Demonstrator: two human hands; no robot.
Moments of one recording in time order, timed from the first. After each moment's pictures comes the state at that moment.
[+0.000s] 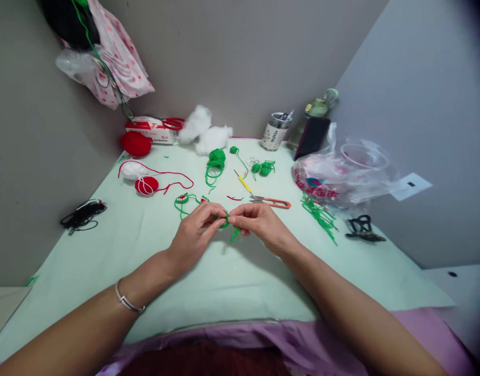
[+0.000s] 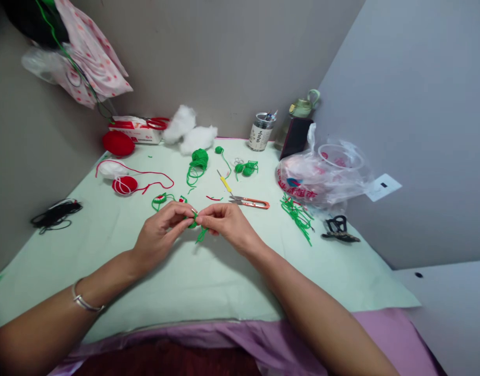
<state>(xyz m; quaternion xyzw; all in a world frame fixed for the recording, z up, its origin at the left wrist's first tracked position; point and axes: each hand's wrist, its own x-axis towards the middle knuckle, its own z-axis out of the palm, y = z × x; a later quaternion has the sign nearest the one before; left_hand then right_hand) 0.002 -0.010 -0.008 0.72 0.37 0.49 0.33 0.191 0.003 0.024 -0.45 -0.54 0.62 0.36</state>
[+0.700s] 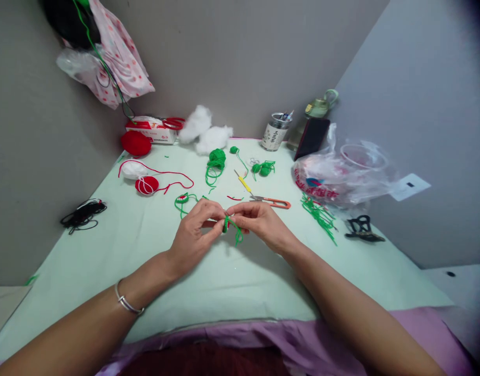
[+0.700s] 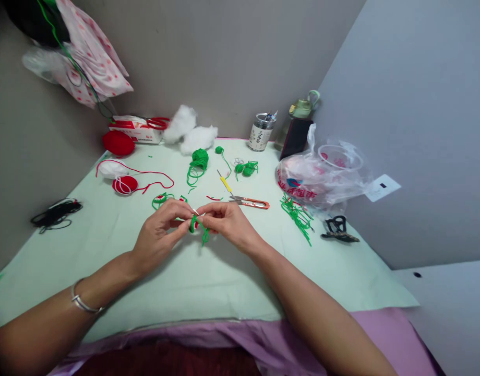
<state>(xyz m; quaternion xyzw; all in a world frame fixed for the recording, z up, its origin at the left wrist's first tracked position) 0.004 -0.016 0.002 0.71 0.36 0.49 0.34 0.195 0.007 0.024 -0.43 -0.59 0.59 0.35</state>
